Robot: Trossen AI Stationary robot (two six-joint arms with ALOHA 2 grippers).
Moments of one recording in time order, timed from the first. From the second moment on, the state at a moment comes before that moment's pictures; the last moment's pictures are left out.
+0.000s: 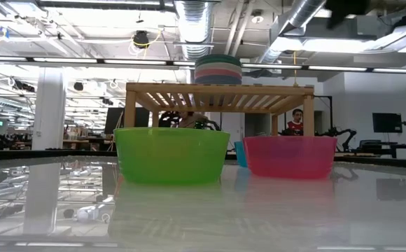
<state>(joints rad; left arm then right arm) 0.02 1.28 1.87 -1.41 0.14 -0.06 0.21 1.25 1.40 -1.23 0.16 0.73</state>
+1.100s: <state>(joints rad) -0.12 1.66 0.99 -0.55 0.02 0.32 0.46 1.16 1.16 -1.19 0.26 1.07</state>
